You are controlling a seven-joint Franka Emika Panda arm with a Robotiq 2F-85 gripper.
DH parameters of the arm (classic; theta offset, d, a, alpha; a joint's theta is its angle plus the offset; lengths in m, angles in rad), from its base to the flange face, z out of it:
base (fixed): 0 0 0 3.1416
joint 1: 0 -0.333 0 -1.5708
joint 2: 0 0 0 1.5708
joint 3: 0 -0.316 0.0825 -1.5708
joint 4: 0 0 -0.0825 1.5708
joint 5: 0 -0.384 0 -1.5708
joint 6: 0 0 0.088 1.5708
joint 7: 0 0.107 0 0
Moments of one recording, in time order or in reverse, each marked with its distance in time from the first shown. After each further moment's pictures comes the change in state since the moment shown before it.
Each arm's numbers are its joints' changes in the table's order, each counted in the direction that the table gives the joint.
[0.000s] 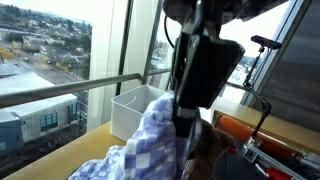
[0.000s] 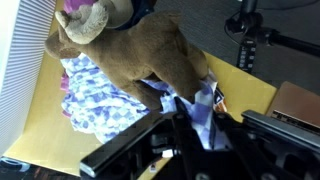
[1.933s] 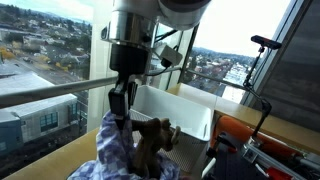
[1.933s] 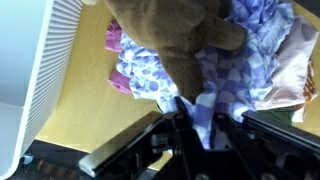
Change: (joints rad) arm 0.095 -0.360 0.081 0.248 0.073 0.129 -0.156
